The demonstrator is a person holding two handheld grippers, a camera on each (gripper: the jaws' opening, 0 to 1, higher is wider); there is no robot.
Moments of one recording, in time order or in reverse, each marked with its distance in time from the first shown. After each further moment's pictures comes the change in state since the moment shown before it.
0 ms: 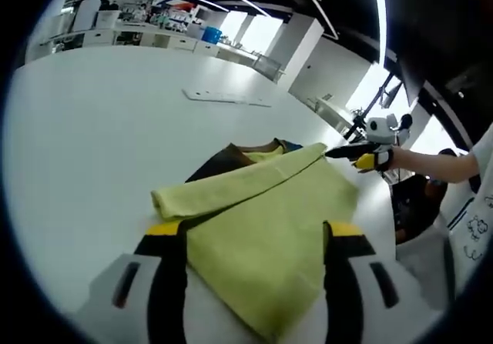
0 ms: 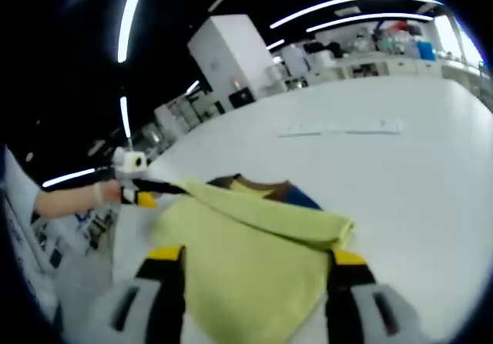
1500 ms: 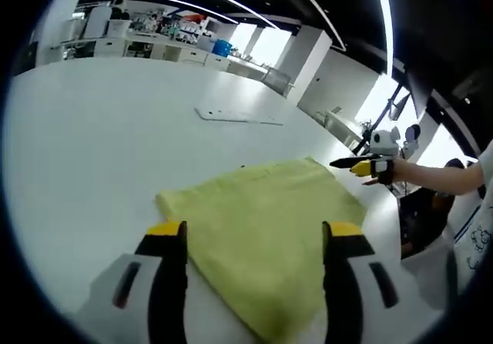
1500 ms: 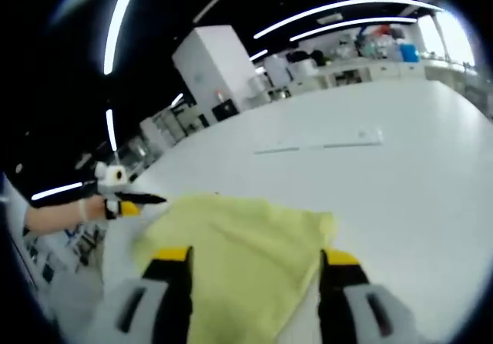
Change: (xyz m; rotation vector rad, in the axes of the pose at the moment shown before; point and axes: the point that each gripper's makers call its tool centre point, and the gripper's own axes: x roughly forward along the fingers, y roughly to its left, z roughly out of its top) left arm -0.016 0.007 0.019 -0.014 -0.076 0.061; right arm -0.015 -0.022 0.014 0.053 -0.082 -0.086
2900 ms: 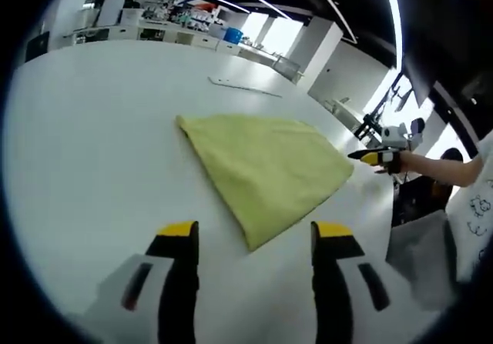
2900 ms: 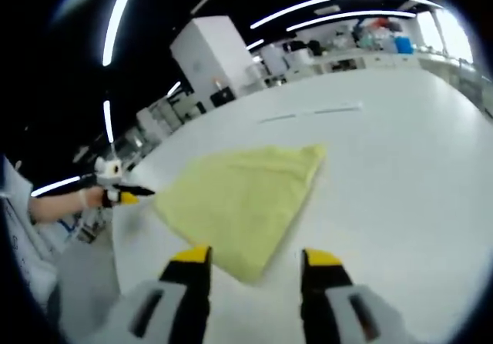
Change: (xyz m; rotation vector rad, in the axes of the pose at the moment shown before) left arm -0.072 -0.011 -0.089 -0.042 0.077 0.053; right arm -0.072 0.025 -0.082 -0.011 0.097 -0.009
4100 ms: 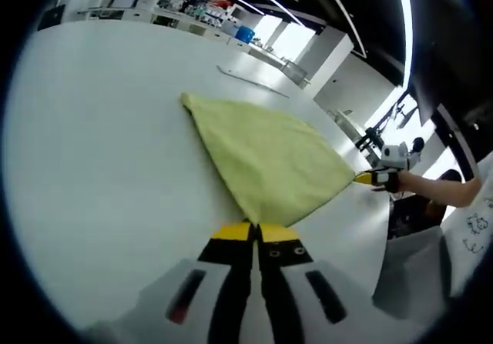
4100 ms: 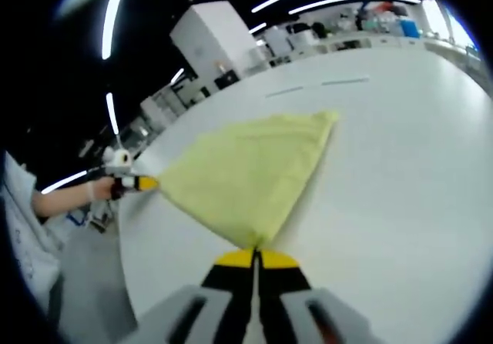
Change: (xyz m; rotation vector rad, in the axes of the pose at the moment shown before) left arm 0.014 -0.004 -0.011 -0.125 -0.022 -0.012; right arm 0.009 0.005 -0.029 0.032 0.085 0.037
